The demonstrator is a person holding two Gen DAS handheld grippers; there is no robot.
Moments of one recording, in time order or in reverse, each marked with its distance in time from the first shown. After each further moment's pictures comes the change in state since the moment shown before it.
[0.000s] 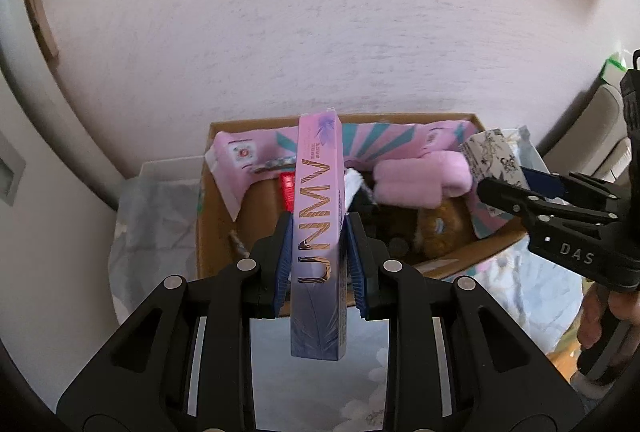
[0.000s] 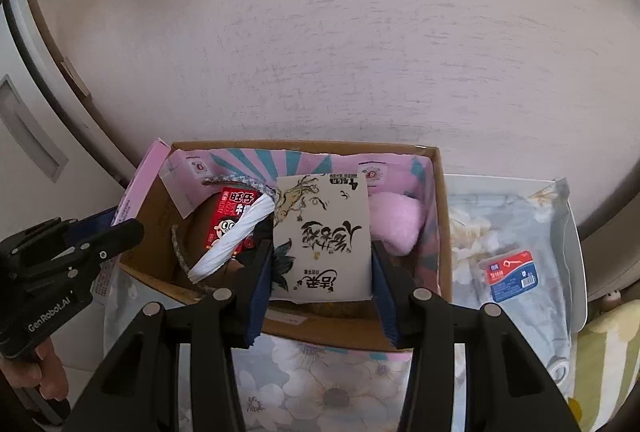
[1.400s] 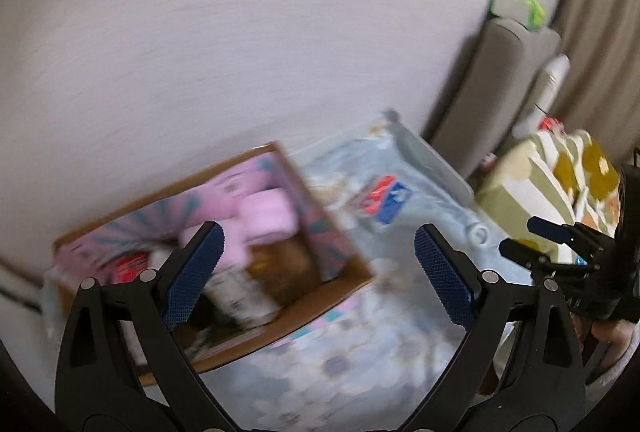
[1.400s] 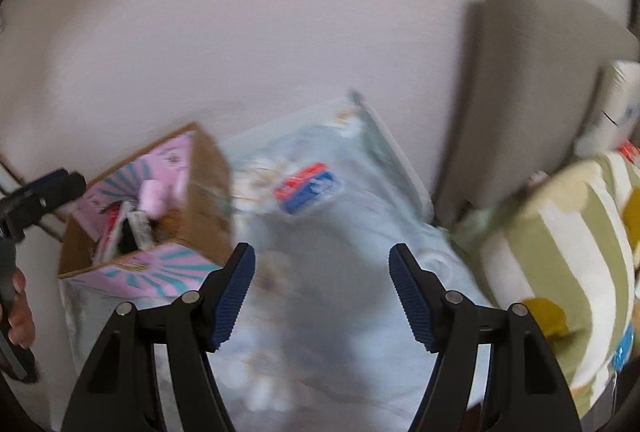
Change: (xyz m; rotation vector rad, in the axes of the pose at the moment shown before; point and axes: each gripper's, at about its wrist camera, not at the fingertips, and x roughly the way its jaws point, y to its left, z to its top) left arm 0.020 -0.194 0.034 0.346 0.005 -0.254; right arm -0.088 -0.161 -0.116 0.382 -0.072 -0.226
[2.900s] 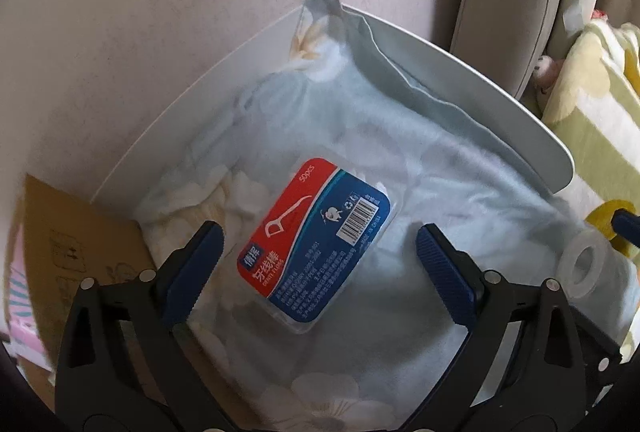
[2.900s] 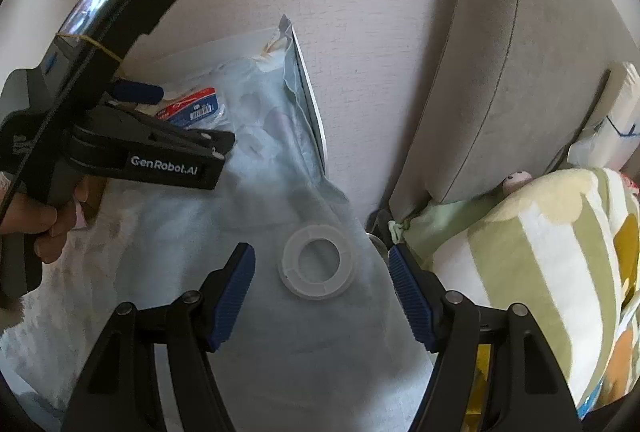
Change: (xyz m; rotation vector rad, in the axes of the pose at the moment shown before) left arm 0.203 -0.097 -0.006 0.202 0.206 0.176; right arm 0.084 -0.078 -0.038 -0.177 0.041 -0.095
